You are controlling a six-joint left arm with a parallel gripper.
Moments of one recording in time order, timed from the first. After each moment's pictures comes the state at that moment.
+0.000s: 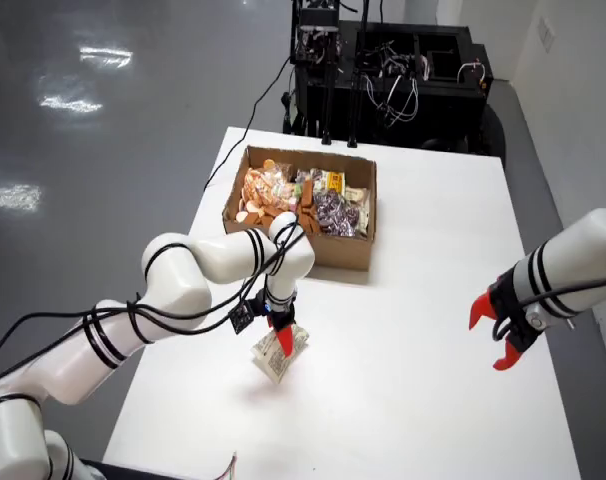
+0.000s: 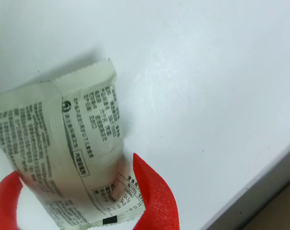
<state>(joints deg) -47.0 72.4 35.2 12.1 76.9 -90.0</state>
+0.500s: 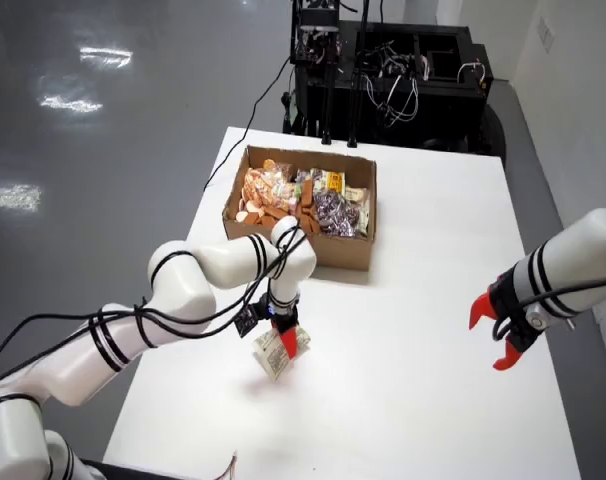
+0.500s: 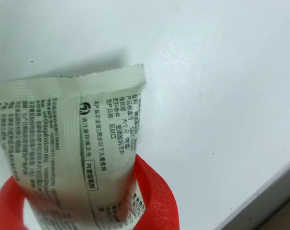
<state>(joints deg) -46.7 75.9 31.0 11.1 76.9 -90.0</state>
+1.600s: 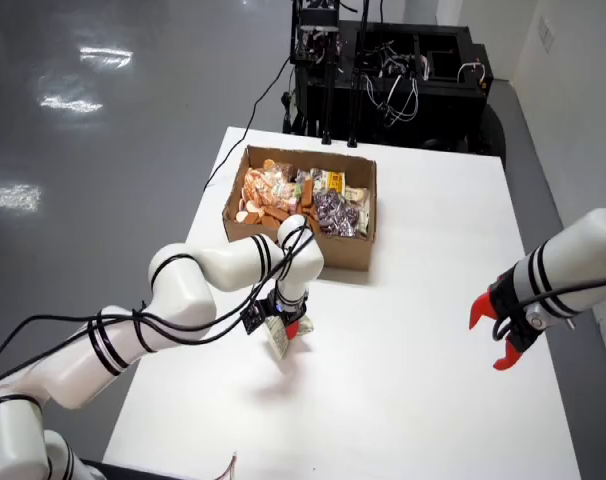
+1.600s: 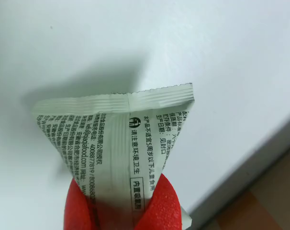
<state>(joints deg) -49.3 74.4 29.3 12.6 77.1 -90.0</state>
